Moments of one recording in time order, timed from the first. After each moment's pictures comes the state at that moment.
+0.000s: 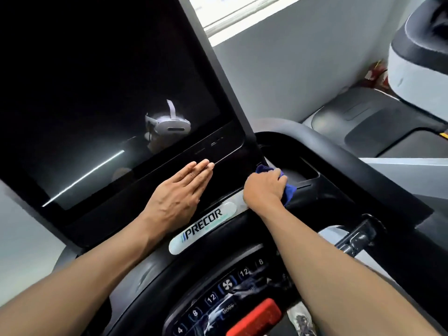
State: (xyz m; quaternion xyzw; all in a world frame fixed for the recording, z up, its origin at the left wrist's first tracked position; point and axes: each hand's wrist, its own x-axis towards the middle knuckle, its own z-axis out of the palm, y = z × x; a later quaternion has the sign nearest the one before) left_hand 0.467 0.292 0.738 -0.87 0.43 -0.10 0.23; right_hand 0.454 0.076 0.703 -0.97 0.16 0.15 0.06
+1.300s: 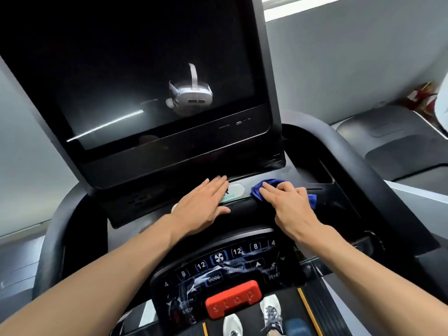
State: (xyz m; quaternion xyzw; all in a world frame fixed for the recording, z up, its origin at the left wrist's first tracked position) left_hand 0.404 0.271 0.670 -0.96 0.25 0.12 -0.01; right_hand 0.389 0.012 0.676 -0.97 -0.19 0.09 0.12
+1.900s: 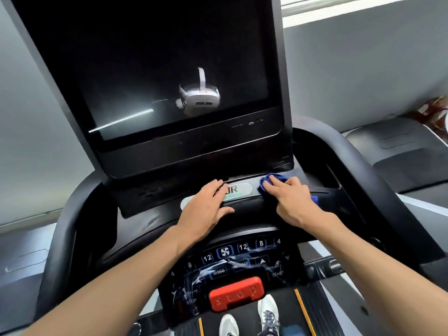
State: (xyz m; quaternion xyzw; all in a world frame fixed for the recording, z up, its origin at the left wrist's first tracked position) left_hand 0.367 0.269 0.671 -0.98 0.13 0.04 -0.14; right_hand 0.415 0.024 0.685 -0.97 -0.17 0.18 0.04
